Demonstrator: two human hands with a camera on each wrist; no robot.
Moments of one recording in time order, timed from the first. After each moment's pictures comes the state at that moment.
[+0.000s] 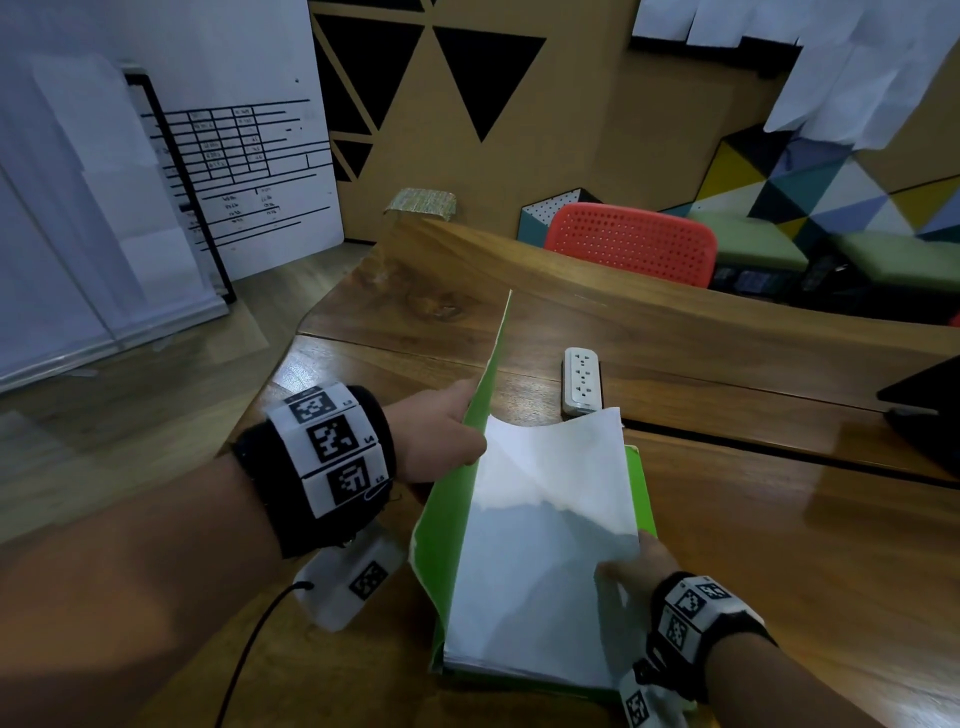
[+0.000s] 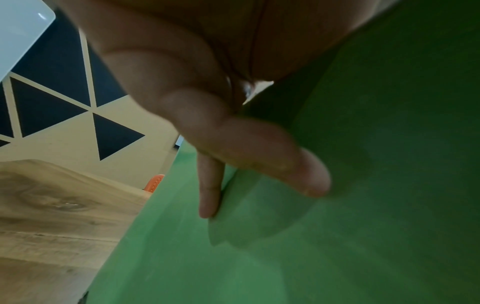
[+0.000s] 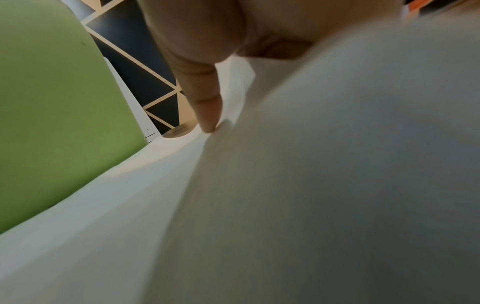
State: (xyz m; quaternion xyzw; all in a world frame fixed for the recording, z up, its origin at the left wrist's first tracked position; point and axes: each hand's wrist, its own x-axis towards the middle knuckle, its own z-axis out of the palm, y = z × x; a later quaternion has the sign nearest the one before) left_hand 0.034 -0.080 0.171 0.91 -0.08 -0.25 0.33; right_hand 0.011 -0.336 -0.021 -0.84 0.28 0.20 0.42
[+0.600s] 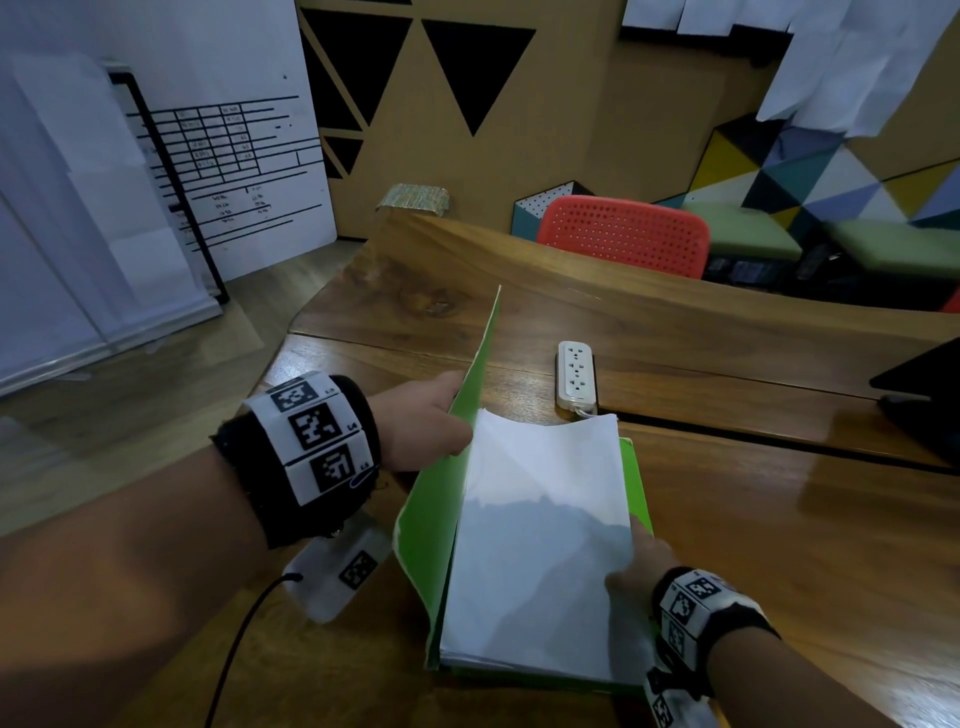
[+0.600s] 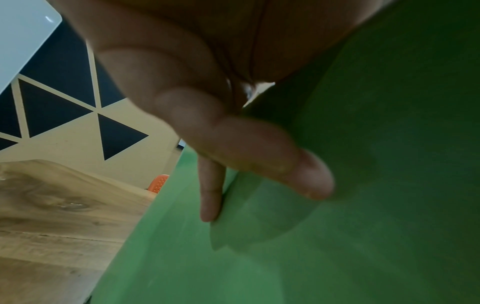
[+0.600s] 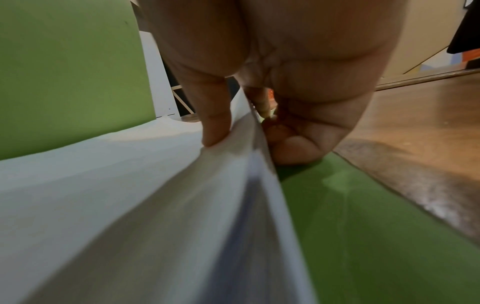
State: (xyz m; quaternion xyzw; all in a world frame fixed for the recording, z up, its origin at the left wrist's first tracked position) left_hand 0.043 -0.079 0.170 0.91 -0.06 -0.26 0.31; right_hand 0.004 -0.337 -0.004 -0.91 0.20 0.25 0.27
